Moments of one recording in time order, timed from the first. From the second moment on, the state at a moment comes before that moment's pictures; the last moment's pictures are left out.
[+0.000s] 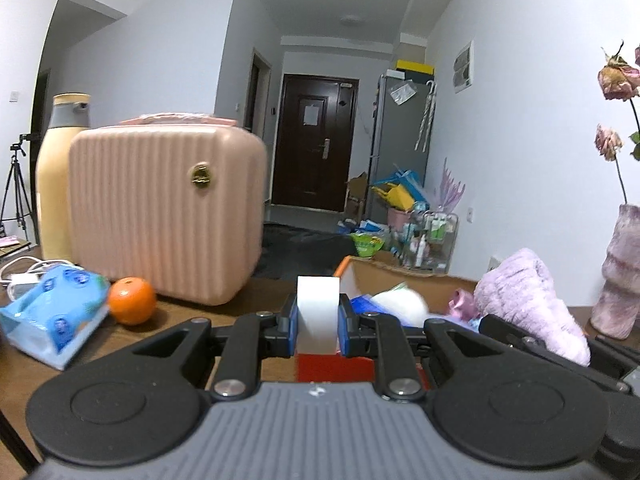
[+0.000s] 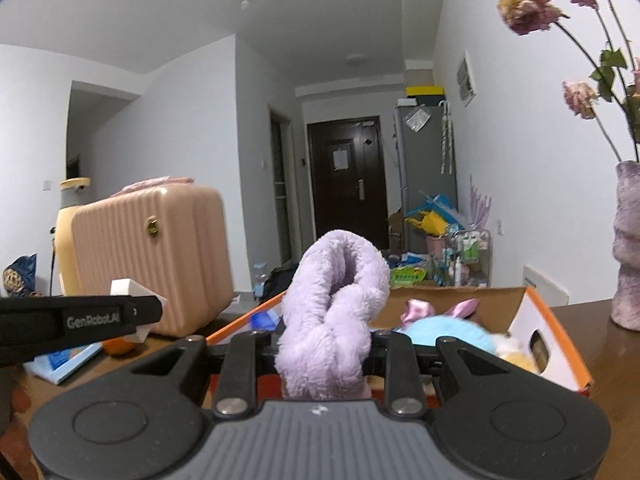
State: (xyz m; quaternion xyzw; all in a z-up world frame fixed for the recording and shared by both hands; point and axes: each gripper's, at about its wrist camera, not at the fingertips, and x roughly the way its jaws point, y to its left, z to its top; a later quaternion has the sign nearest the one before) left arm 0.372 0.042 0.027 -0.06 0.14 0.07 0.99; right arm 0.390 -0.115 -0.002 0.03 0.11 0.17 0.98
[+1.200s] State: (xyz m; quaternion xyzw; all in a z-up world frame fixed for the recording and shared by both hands) left arm 0.504 -0.046 0.008 -0.02 0.13 0.06 0.99; right arm 0.507 -0.187 -0.021 -0.02 0.12 0.05 0.99
